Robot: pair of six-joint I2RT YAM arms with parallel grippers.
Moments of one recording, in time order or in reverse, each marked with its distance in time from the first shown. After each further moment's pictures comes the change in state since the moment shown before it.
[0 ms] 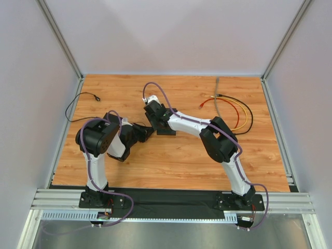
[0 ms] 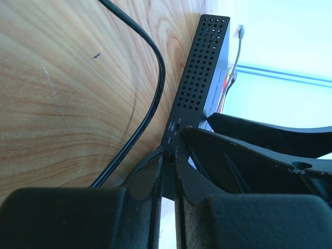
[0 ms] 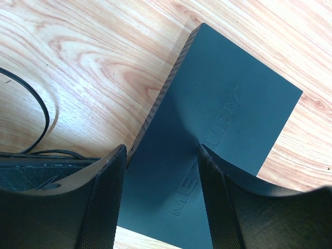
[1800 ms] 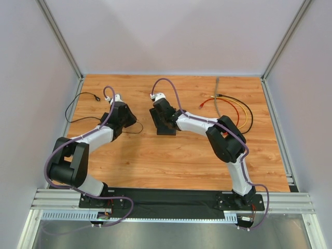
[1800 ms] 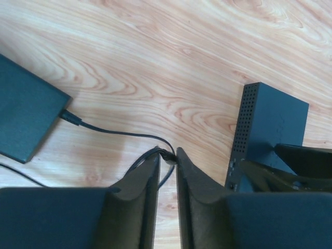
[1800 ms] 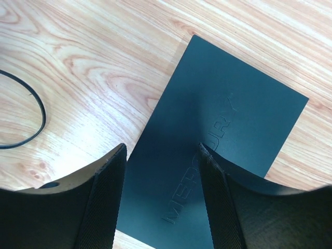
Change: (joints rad) left arm 0.101 -0.490 0.311 -1.064 -0.253 0.815; right arm -0.060 -0.083 -0.163 0.211 -0.140 0.047
